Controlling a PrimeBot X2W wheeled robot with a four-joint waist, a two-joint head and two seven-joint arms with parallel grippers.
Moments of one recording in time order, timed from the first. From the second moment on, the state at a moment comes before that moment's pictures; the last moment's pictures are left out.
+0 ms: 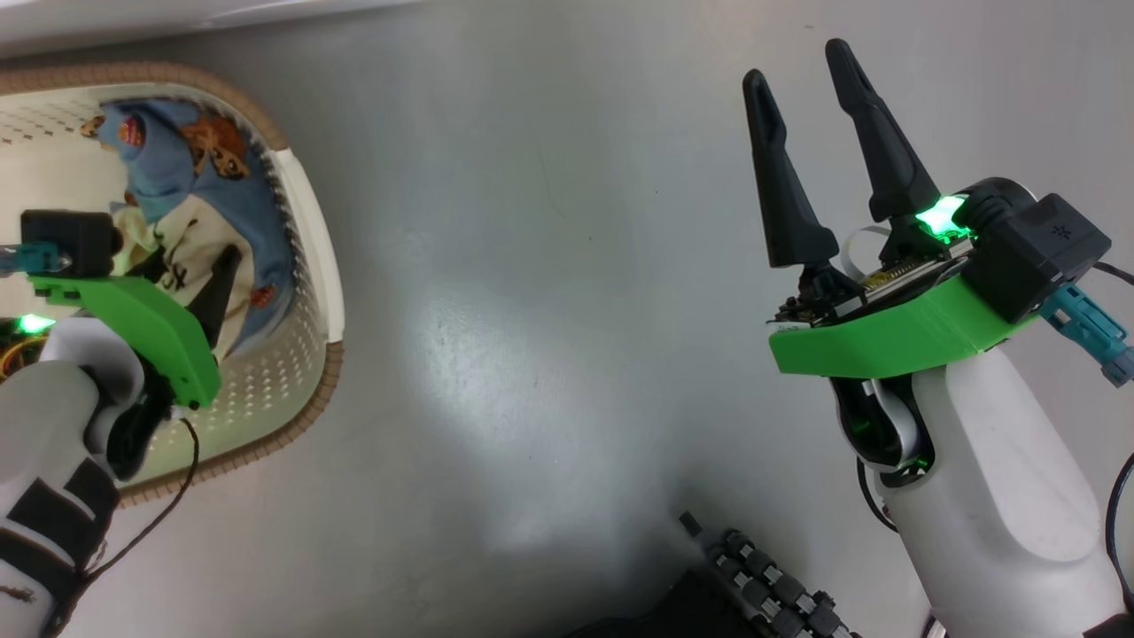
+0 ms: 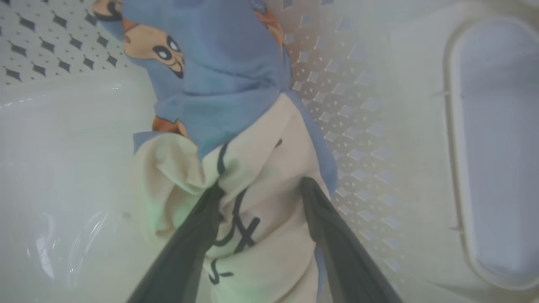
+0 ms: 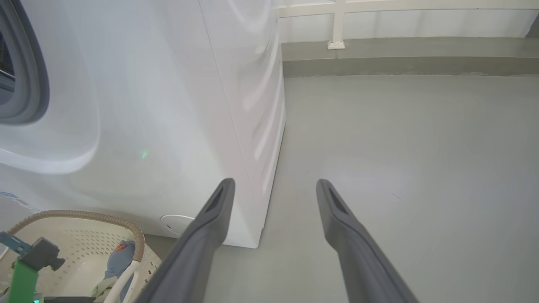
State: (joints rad) left arm -0.99 0.52 -0.97 0.94 -1.09 -0.13 -0.03; right arm -0.57 -0.05 0.24 0.10 0.34 0.13 -0.25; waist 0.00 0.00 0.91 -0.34
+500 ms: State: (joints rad) left arm -1.00 0.48 -1.08 0.99 -1.23 -0.13 -0.16; right arm -0.57 -0.05 0.23 0.12 0.33 0.13 -0.25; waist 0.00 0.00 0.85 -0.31
